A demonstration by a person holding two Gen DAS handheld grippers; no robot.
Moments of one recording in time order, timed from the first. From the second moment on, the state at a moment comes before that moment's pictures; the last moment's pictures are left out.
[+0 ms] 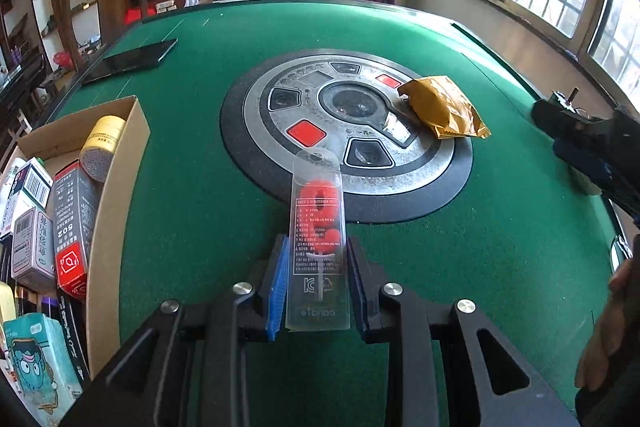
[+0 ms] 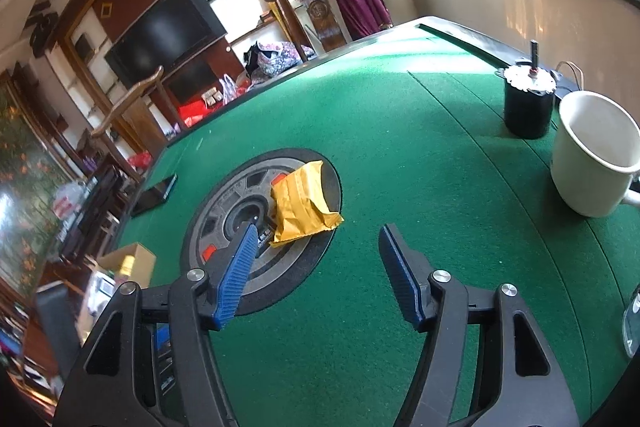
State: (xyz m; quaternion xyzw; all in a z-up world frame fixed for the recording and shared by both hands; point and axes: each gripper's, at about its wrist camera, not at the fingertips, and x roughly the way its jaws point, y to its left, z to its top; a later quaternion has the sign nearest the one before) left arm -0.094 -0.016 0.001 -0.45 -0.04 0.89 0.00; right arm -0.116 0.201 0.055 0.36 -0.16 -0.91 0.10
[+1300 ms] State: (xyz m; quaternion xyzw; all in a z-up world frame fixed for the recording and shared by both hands) left arm -0.092 -0.013 0.001 -0.43 -0.03 0.90 0.00; right arm -0.164 0.139 0.034 0.40 -0.01 -0.92 0.07
